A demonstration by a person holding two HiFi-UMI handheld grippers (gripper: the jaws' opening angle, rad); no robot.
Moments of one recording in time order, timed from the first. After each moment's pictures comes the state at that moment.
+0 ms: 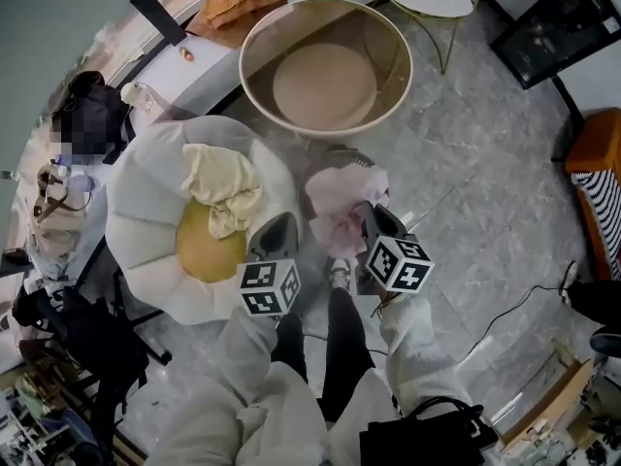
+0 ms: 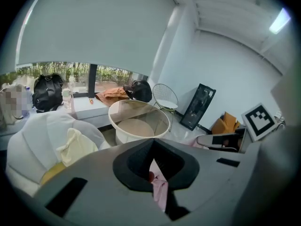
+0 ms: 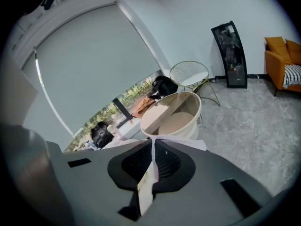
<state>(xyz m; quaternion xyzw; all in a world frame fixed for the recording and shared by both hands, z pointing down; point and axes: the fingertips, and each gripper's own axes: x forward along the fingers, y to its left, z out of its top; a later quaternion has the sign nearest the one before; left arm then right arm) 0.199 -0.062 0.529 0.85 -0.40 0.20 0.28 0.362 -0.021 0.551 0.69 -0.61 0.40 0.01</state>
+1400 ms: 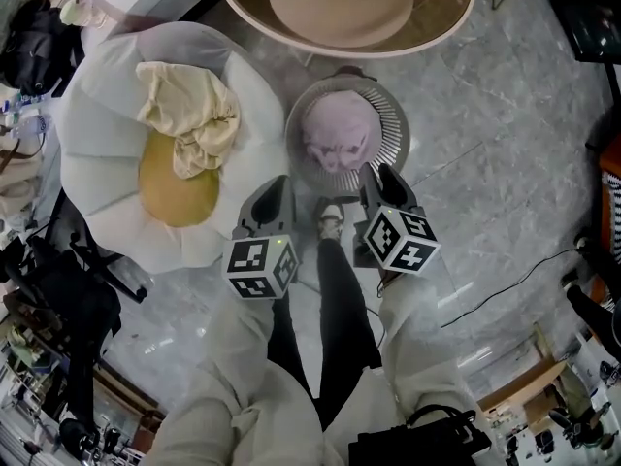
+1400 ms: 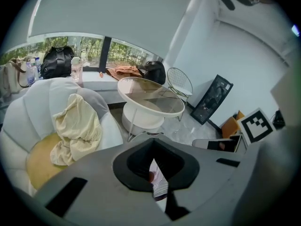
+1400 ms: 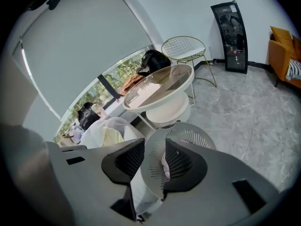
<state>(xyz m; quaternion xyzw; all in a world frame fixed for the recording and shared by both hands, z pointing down) 0.209 -0.059 0.694 0.79 -0.43 0.23 0.36 0.373 -0.027 0.733 0.66 -0.58 0.46 0.09</state>
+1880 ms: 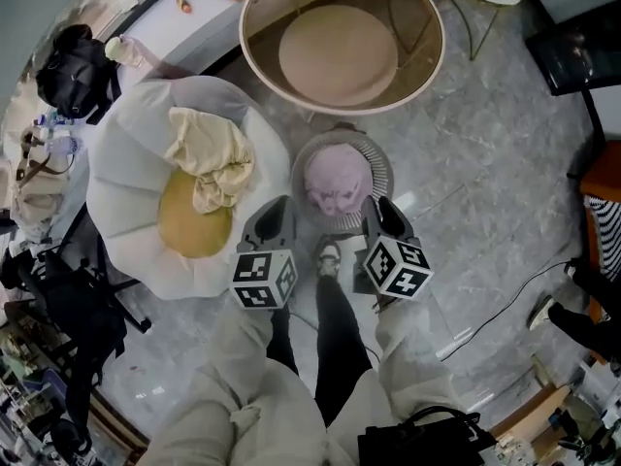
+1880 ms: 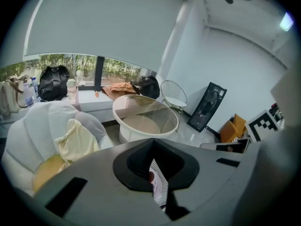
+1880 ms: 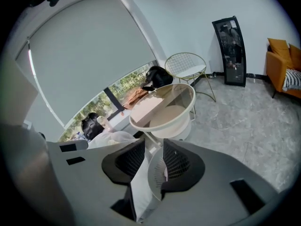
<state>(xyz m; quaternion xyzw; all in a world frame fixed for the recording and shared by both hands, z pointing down) 0.218 -0.087 0.599 0.82 -0.44 0.20 0.30 0.390 -0.036 0.635 0.69 -0.60 0.41 0.06</state>
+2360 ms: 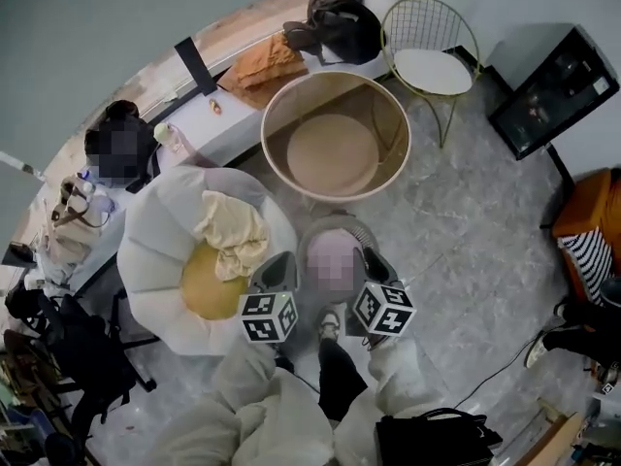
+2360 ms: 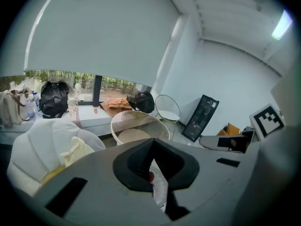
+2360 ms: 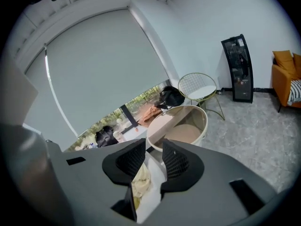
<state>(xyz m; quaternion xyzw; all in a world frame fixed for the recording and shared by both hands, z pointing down) 0.199 -0.075 0.463 0.84 -0.43 0.15 0.28 0.359 -0.038 0.470 0.69 -0.64 0.35 0.02</state>
